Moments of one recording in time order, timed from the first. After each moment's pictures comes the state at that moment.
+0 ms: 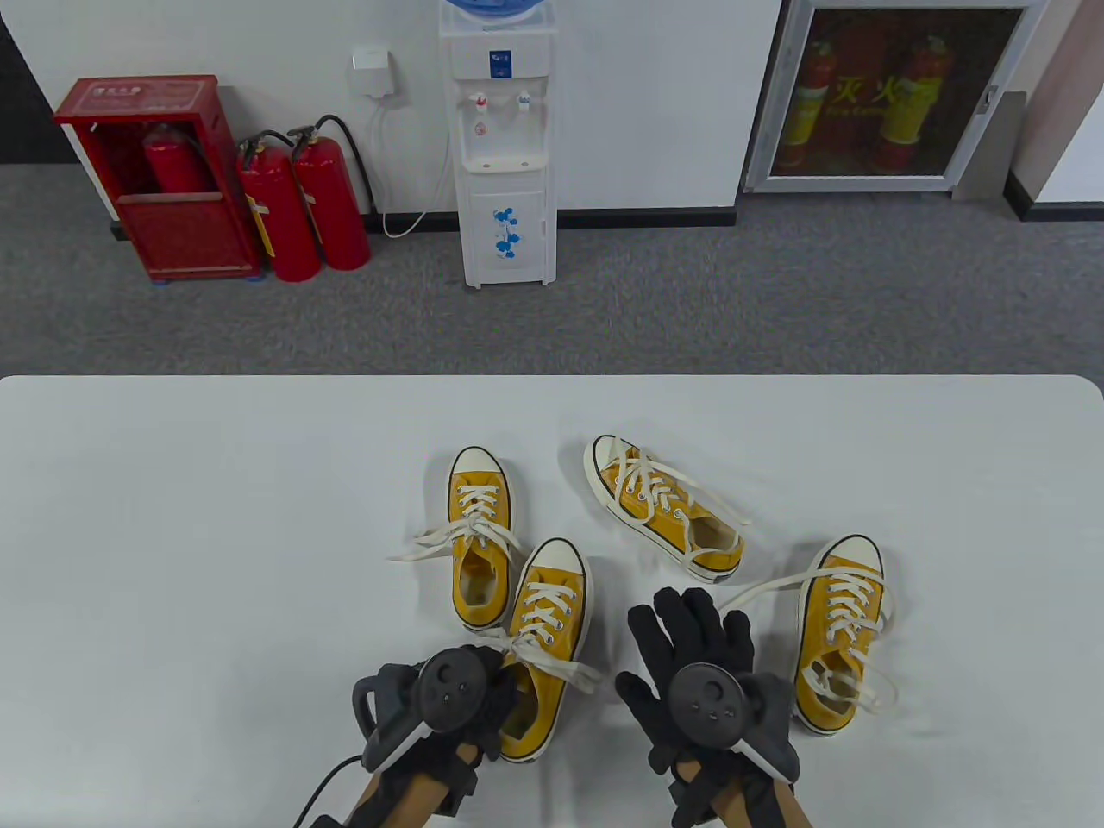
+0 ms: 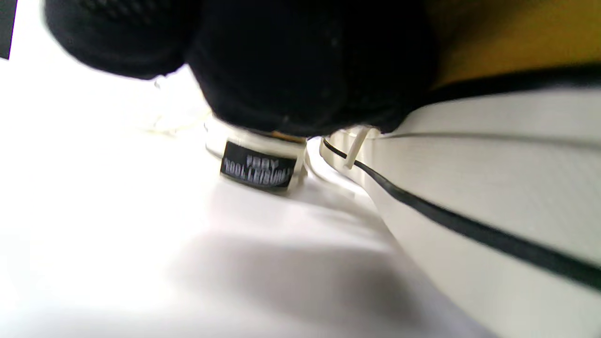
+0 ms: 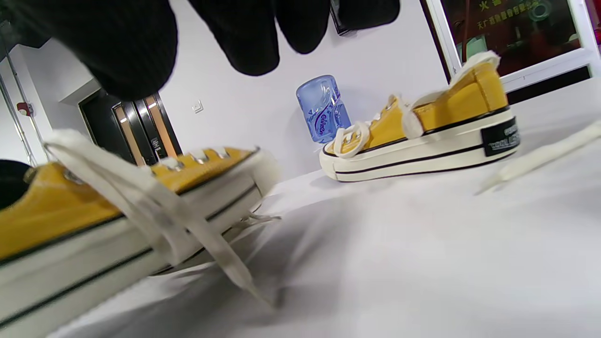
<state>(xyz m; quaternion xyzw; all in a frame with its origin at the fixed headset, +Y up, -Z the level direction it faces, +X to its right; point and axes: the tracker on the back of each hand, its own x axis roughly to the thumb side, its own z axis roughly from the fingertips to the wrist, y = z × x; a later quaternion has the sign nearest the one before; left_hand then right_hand) -0.151 -0.738 -0.264 0.05 -0.09 0.17 0.98 0.128 -0.720 -0.248 0.12 -0.08 0.97 0.20</state>
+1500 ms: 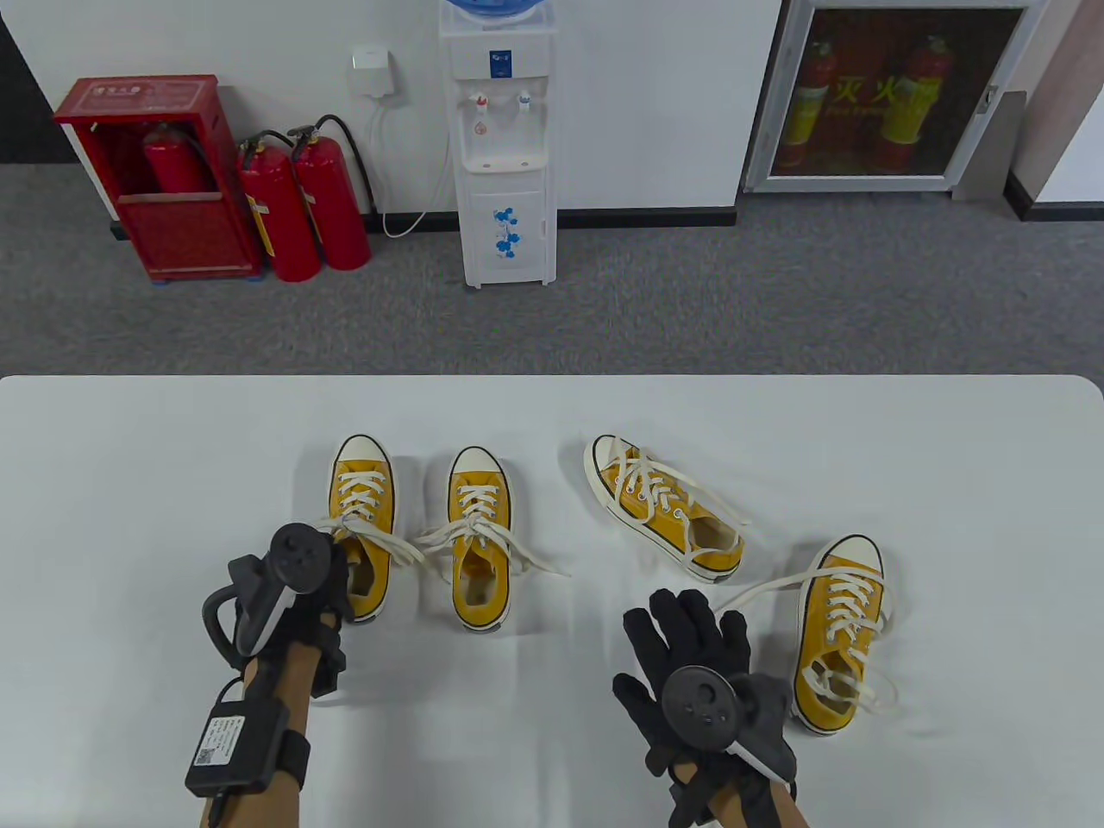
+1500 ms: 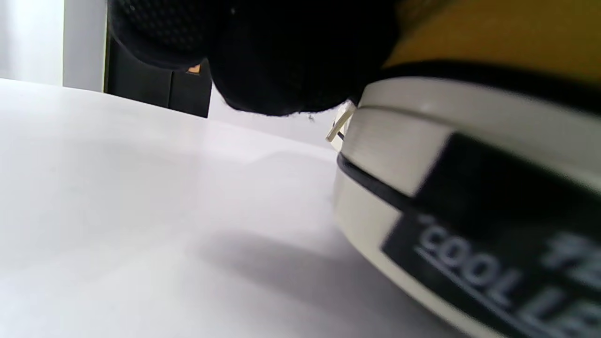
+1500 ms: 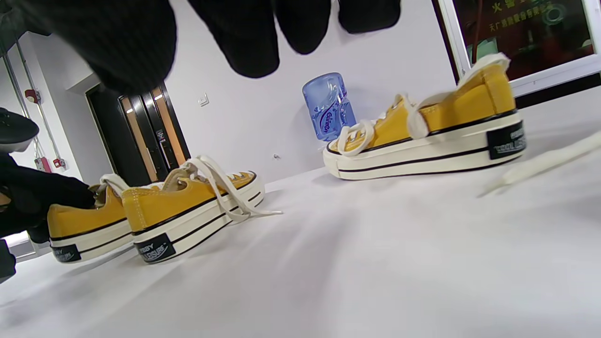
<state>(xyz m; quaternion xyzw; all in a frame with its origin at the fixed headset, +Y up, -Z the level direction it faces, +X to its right) -0.303 -0.739 -0.366 0.03 0.15 0.10 0.98 0.125 -0.723 -0.249 0.13 -0.08 0.97 0.18</state>
